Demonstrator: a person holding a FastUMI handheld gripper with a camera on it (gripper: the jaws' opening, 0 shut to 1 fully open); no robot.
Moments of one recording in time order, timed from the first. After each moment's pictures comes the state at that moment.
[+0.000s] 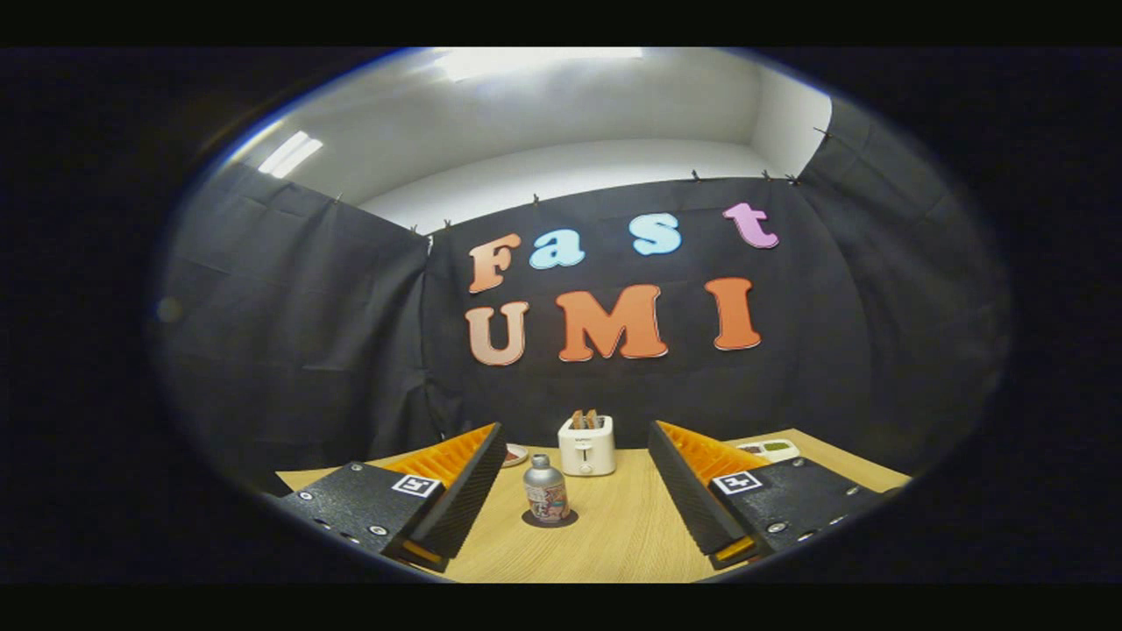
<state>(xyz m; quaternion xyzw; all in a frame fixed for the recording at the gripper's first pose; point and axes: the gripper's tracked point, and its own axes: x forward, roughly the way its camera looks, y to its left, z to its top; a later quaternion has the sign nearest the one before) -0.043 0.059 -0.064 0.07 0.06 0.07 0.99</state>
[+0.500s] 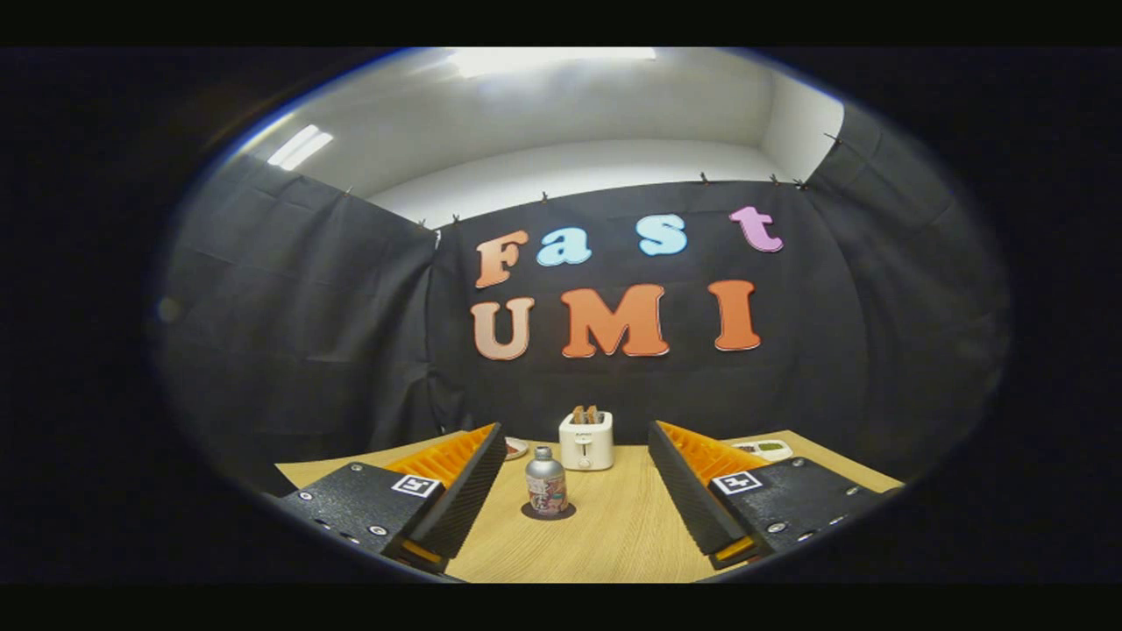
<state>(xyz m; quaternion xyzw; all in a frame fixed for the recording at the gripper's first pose) -0.059 0.068 -0.061 0.05 0.06 0.08 0.99</state>
